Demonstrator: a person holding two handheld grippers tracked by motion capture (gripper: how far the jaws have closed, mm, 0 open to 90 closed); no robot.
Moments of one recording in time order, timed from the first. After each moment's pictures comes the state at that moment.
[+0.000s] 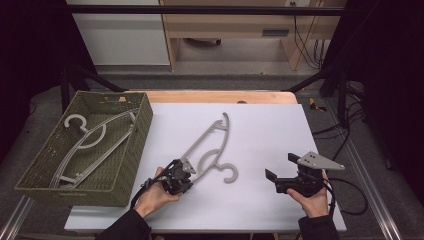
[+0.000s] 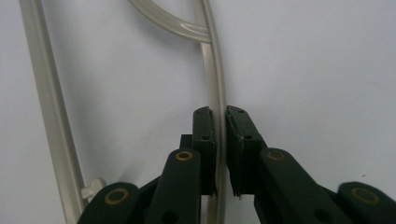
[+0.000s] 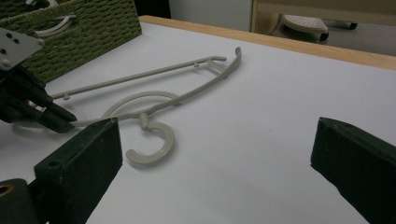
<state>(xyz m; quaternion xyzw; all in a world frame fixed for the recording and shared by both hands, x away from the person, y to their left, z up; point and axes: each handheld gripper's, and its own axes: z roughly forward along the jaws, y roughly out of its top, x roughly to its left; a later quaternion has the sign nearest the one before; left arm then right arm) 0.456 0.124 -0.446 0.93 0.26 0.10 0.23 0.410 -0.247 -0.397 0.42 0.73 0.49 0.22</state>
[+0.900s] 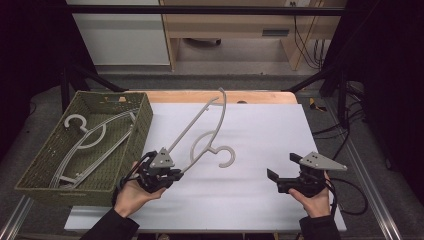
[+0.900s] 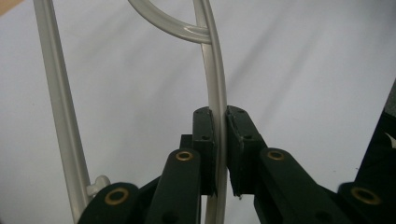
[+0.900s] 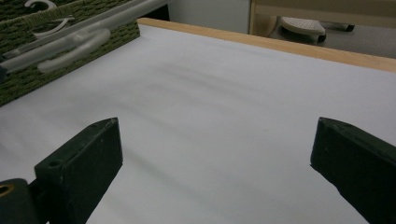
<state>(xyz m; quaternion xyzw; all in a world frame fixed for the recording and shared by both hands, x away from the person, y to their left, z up) 0.426 0.168 -0.370 0.89 0.26 0.13 0.35 0.409 -0.251 -0.397 0.42 0.73 0.50 0.23</state>
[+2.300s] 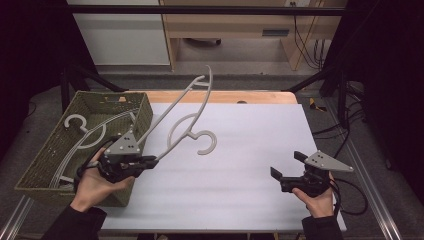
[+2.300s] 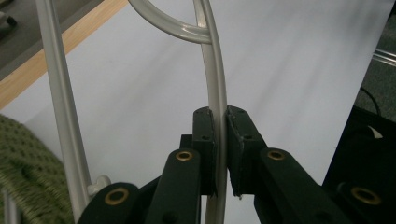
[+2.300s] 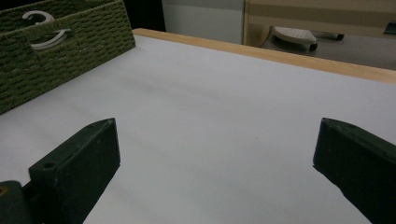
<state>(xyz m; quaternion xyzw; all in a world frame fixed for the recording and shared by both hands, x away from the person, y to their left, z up) 0.421 0.230 -0.299 0.89 0.24 0.15 0.36 0.407 -0.257 -0.391 0.42 0.71 0.51 0.24</state>
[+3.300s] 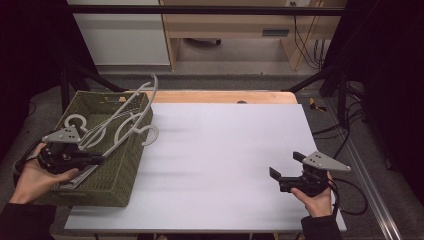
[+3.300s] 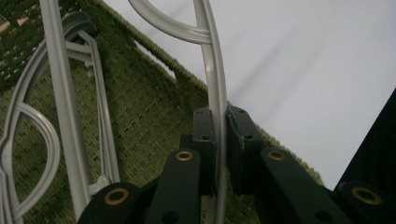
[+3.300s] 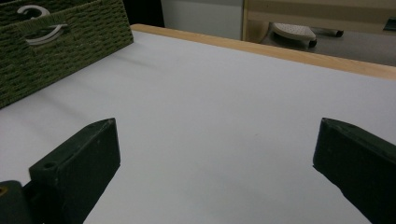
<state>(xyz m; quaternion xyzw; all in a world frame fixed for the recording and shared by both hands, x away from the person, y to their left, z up) 0.443 0.361 -0.314 0.88 0.32 0.12 0.32 0.408 -0.255 -0.394 0.42 0.72 0.50 0.24</state>
